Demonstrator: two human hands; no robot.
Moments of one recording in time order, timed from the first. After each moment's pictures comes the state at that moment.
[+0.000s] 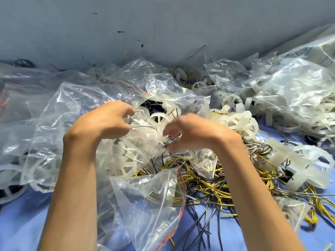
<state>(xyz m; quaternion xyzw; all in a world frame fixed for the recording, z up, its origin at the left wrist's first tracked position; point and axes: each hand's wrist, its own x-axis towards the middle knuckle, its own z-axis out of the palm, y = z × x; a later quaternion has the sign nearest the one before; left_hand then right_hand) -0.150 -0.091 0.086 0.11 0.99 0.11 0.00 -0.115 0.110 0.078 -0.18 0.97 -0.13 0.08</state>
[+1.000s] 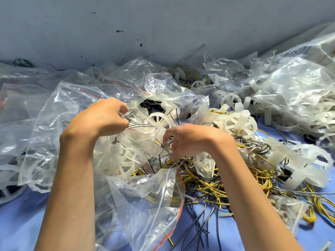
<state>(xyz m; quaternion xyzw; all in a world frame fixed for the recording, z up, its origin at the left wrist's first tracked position) -0.152 -0.093 0.087 0.05 0.99 0.14 -0.02 -0.122 0.110 0.061 -0.18 0.97 -0.09 0.17</state>
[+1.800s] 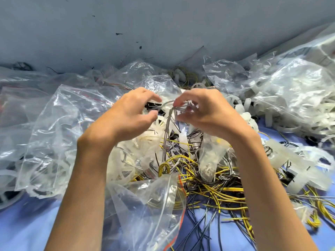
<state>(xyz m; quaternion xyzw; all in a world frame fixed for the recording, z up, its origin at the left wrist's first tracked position) -0.141 -0.055 0.094 0.25 0.93 0.24 -0.12 -0.120 0.136 0.096 -0.18 0.93 -0.27 -0.16</state>
